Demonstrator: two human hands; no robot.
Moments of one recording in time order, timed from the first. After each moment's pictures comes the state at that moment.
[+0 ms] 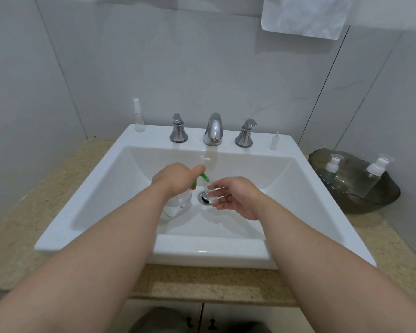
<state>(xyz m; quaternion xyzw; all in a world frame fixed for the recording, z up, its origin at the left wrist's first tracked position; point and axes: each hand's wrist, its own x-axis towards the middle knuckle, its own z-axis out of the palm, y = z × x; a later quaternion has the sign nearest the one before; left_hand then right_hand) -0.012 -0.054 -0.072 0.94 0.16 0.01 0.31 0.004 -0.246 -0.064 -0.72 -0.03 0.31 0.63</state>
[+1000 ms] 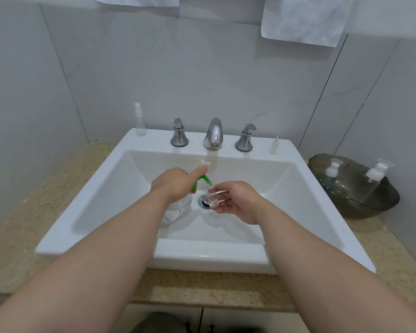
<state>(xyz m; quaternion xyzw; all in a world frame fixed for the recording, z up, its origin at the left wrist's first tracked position) -0.019 -0.055 -0.069 0.93 0.16 0.02 0.31 0.007 -0.246 -0.066 -0.71 -0.02 0.32 0.63</state>
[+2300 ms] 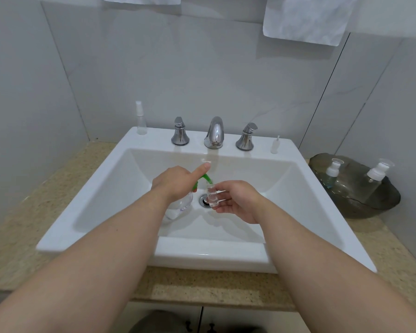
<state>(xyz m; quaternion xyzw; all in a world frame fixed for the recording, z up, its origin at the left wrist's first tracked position) -0.021 -0.055 -0.069 0.94 0.14 0.02 0.31 0.009 -0.246 -0.070 -0.70 -0.03 0.33 0.63</state>
